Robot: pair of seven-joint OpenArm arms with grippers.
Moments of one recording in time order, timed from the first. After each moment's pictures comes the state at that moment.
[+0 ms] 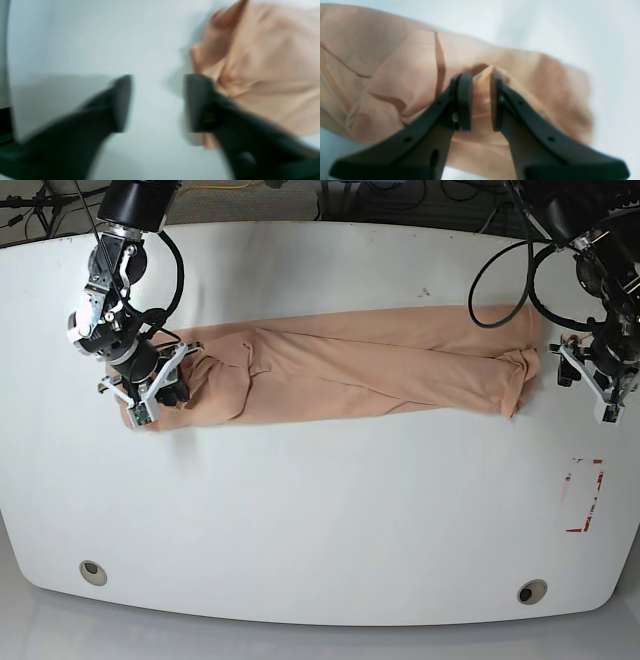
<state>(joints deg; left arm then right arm) -2.1 -14.0 -39.3 99.7 -16.6 -41.9 71.8 -3.3 11.0 21.5 92.0 14.0 39.3 -46.2</state>
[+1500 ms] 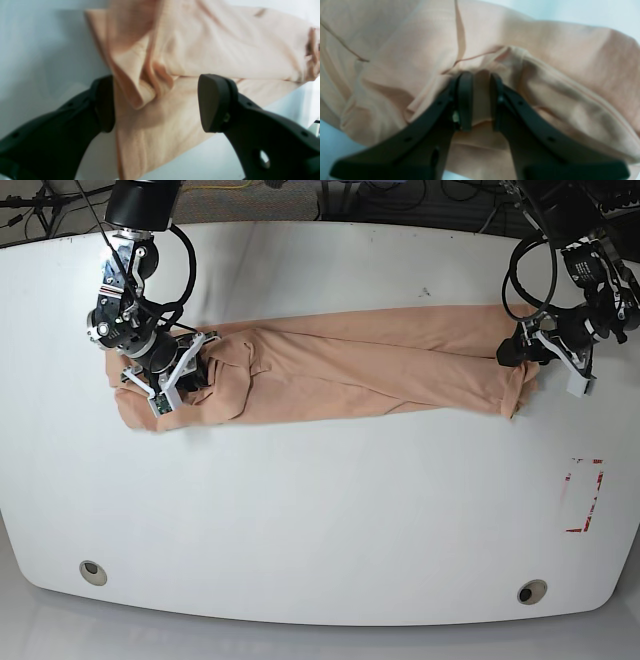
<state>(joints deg) -1.6 -13.6 -41.2 76.9 -46.3 -42.1 77.1 -3.5 10.9 17.1 85.3 13.6 39.3 -42.6</state>
